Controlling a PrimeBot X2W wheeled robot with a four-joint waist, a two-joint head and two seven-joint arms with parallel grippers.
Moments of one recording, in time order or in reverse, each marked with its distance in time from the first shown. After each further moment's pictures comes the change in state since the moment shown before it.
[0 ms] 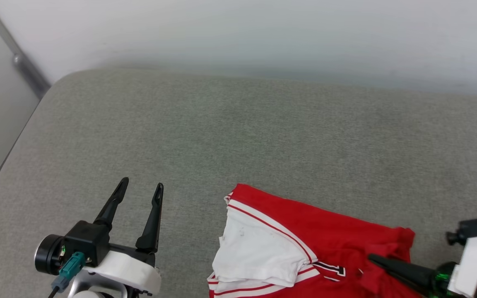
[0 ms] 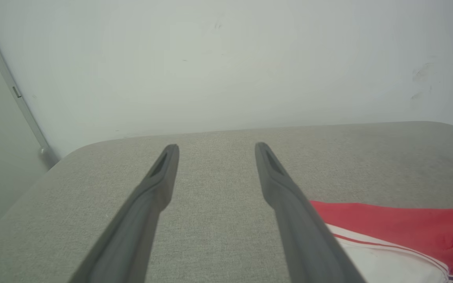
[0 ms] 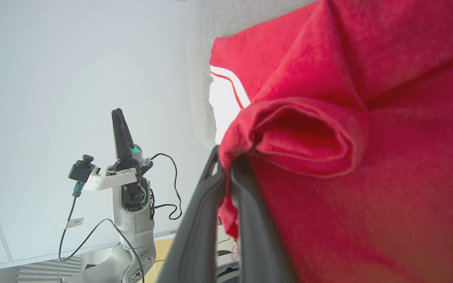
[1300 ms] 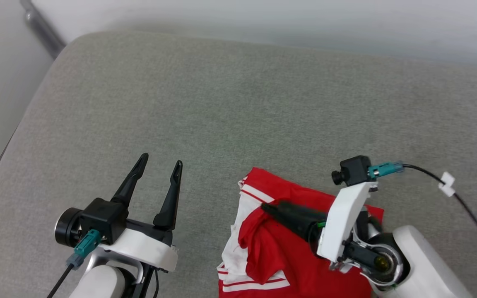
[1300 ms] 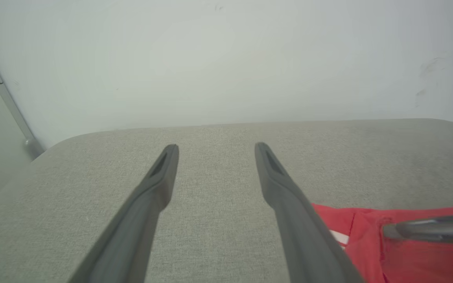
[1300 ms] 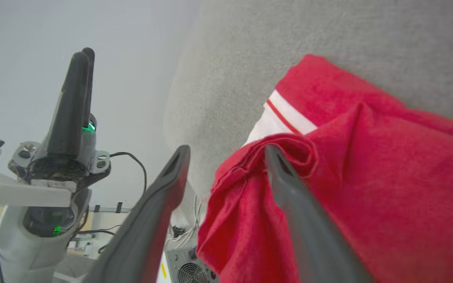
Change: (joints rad) left arm -0.119 -0.089 -0.006 0.090 0.027 -0.086 -0.031; right arm -0.289 -0.070 0.793 0.112 -0.131 0.000 -0.663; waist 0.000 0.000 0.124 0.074
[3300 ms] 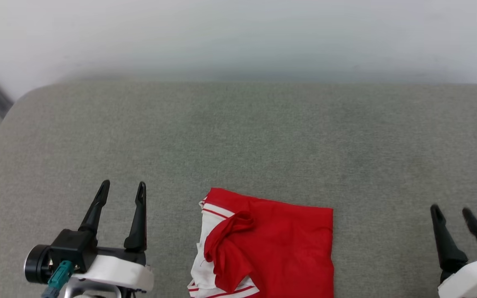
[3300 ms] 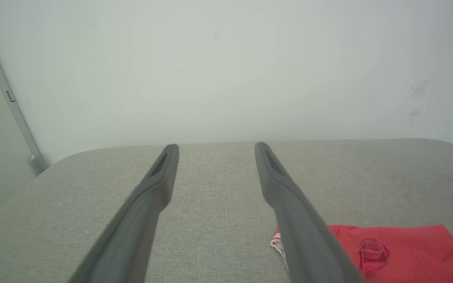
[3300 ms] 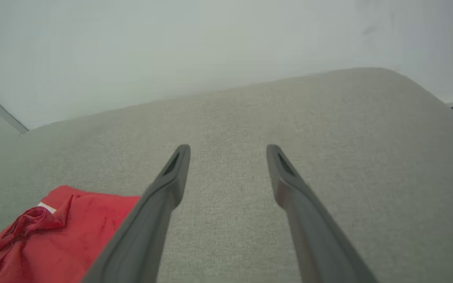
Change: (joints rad) left arm 0.185 -0.049 0.183 -0.051 0.086 0.020 -0.002; right arm 0.485 0.070 -0.595 -0.514 -0.786 0.000 -0.353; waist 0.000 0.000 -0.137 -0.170
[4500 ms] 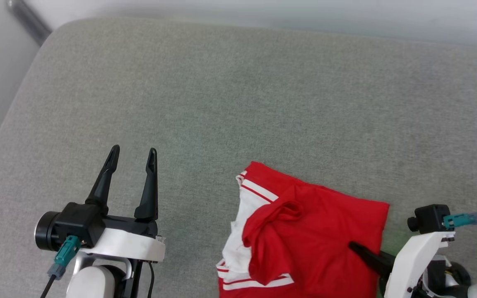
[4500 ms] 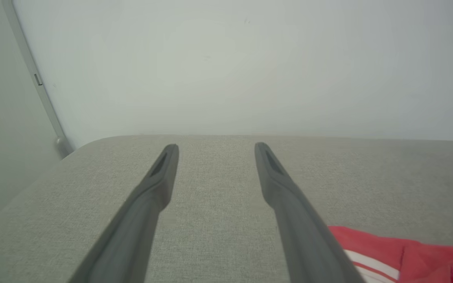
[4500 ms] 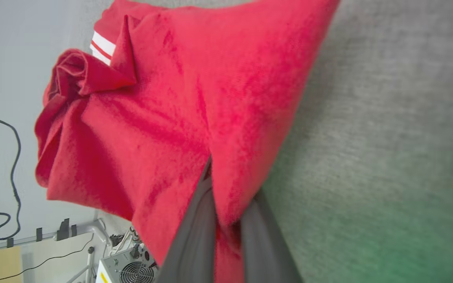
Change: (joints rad) left arm -0.115 -0.205 0.153 0.030 0.162 -0.202 0.000; right arm -0.154 -0.121 0.267 0.286 0.450 0.001 0.445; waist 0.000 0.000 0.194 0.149
